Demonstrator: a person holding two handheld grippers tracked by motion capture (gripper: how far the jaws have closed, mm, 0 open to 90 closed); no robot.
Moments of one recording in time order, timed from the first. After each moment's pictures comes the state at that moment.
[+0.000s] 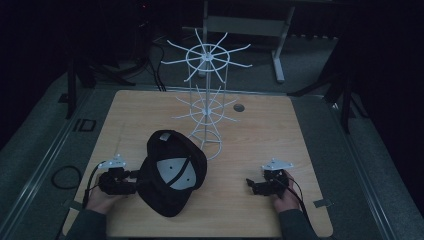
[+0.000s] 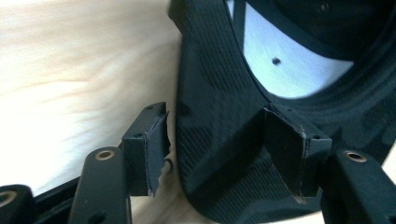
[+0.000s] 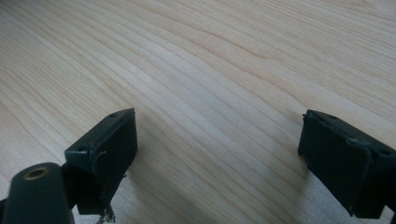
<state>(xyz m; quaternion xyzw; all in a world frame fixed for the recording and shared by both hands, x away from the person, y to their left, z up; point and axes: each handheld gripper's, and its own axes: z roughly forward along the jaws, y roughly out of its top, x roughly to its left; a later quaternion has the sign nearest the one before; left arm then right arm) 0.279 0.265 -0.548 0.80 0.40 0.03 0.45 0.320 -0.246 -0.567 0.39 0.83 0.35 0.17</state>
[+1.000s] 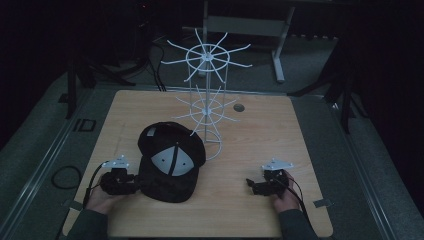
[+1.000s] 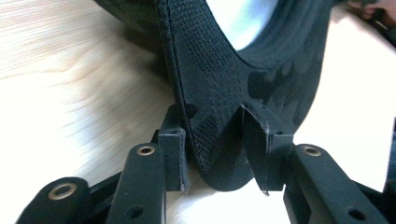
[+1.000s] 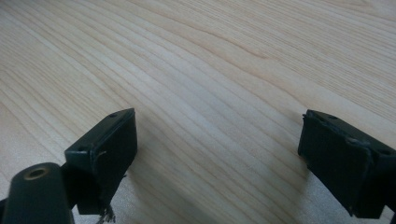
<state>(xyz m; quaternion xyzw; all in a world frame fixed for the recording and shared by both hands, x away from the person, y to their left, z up) 0.280 0.266 -0.545 0.81 0.40 0.01 0.43 0.320 -0.246 -0.567 0.39 0.83 0.35 0.17</state>
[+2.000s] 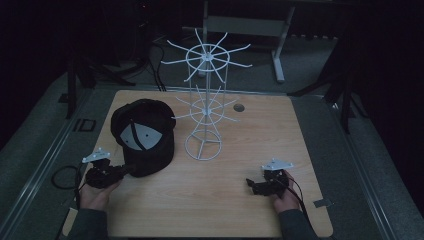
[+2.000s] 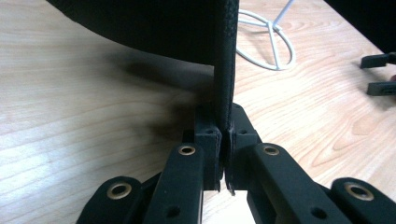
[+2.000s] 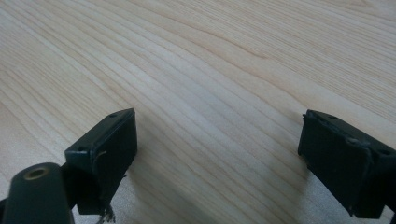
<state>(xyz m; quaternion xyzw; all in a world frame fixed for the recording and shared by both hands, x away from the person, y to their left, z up) 0.273 0.286 -0.518 0.72 0.51 0.10 0.46 0.320 -0.246 -0.567 0.39 0.83 0.35 0.17</state>
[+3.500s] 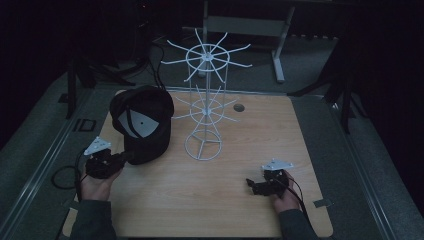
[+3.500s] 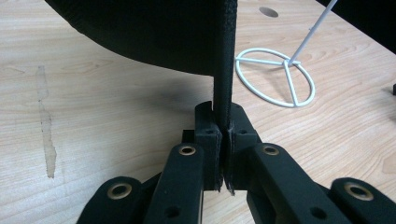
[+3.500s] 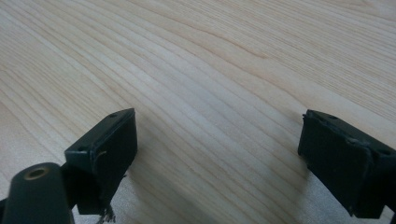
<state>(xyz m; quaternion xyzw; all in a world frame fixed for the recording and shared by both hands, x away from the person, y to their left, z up) 0.283 0.274 -0.483 0.71 0.51 0.18 0.45 0.320 -0.246 -0.567 0.39 0.83 0.35 0.17</state>
